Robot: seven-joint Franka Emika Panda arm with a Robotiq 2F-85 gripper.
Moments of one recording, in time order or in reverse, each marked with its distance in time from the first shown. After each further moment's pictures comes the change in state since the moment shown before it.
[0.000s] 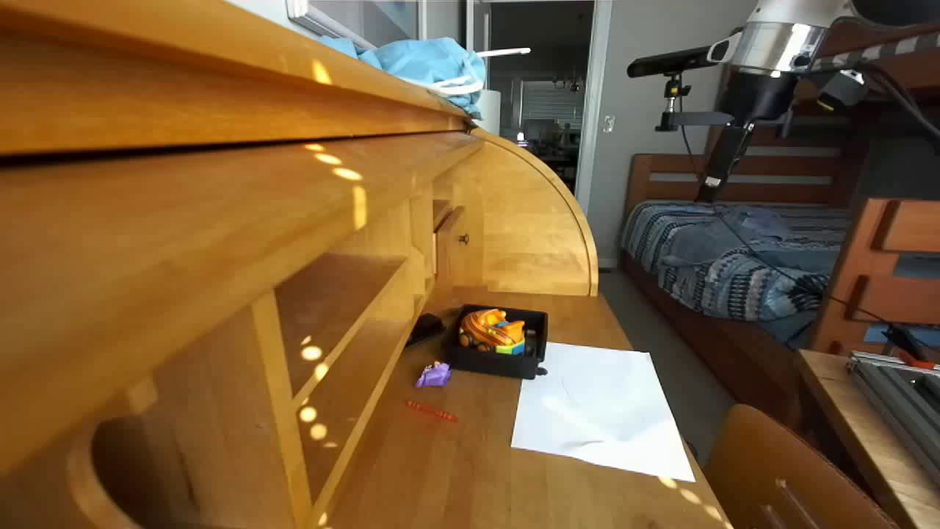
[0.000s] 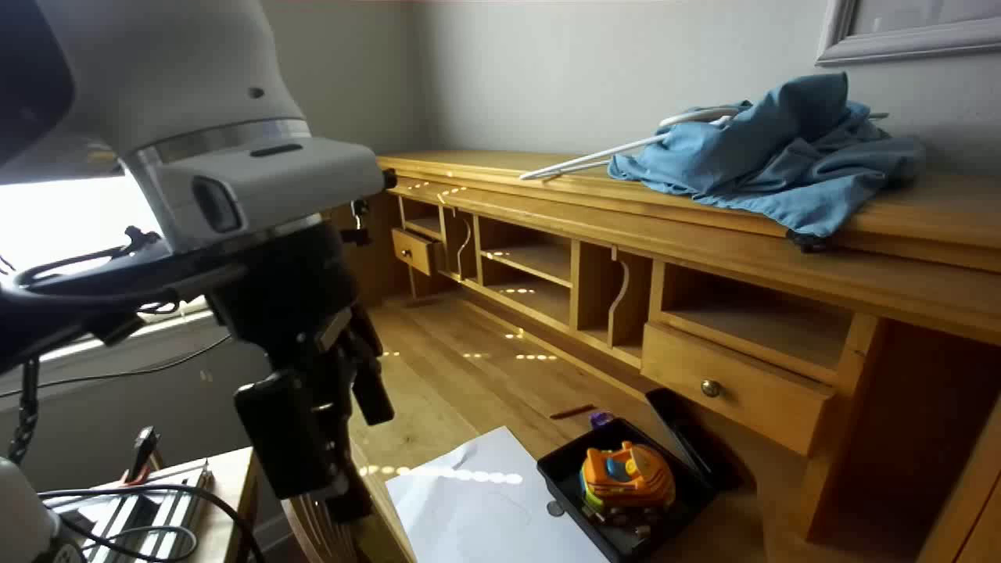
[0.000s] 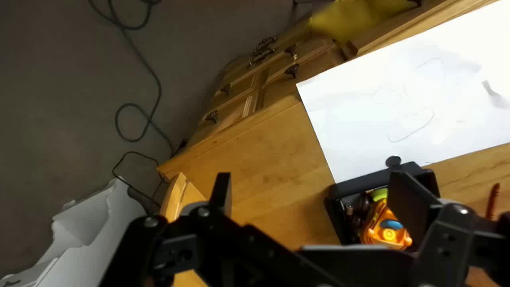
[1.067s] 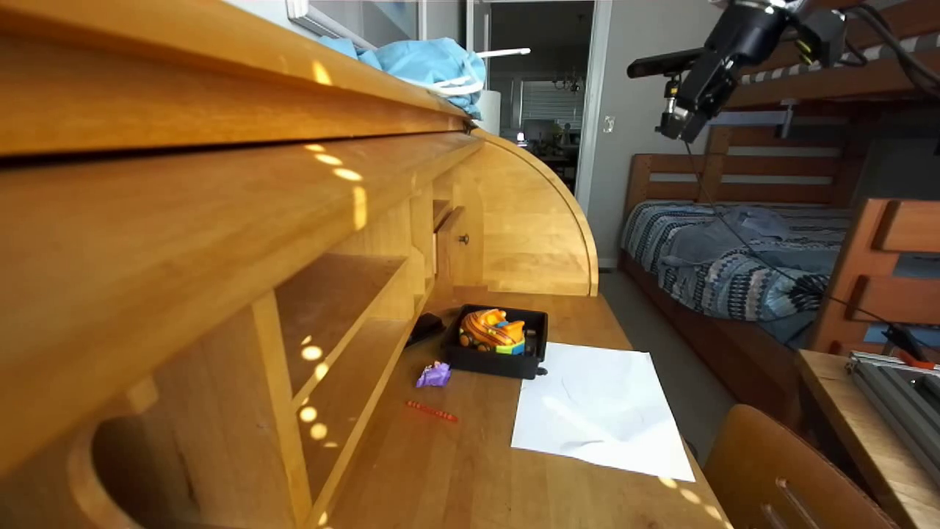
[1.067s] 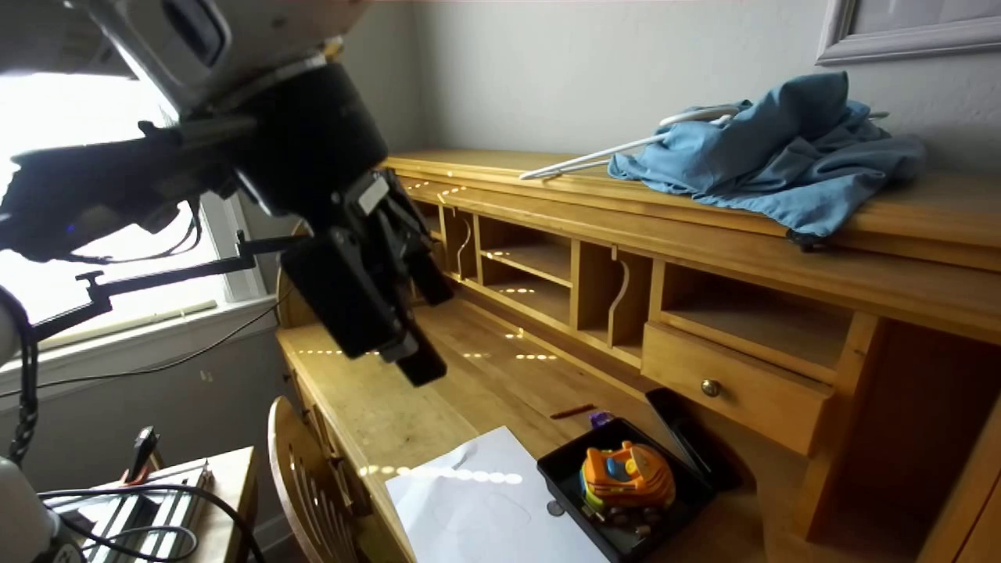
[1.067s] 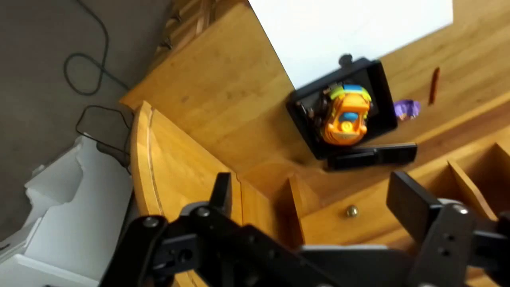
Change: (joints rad) arm 0.057 -0.019 -0.045 0.125 0.172 0.063 0.000
